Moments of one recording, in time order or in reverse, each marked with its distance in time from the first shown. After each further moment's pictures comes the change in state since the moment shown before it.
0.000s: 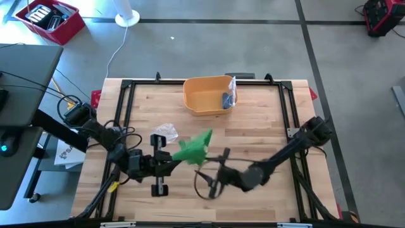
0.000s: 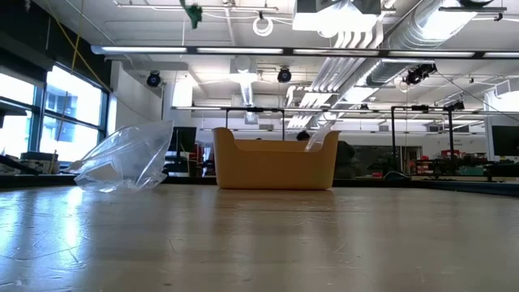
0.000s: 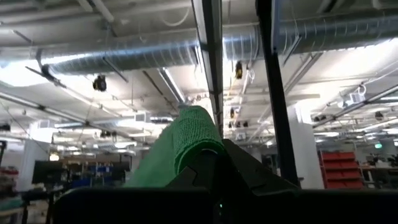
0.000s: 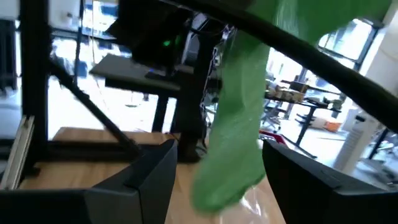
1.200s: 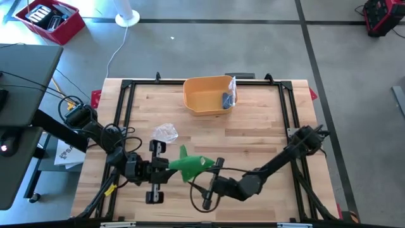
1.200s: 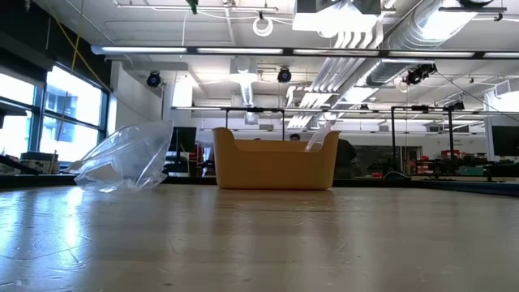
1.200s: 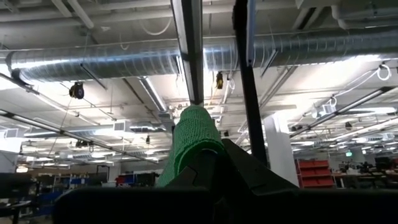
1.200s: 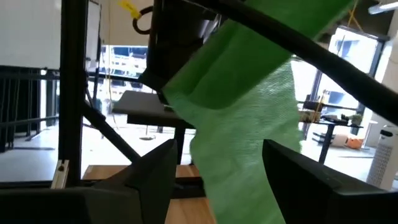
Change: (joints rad) left arm -0.029 0.024 0.000 0.030 0.072 -0.021; right arm 0.001 0.169 0.145 0.228 -0.053 -0.053
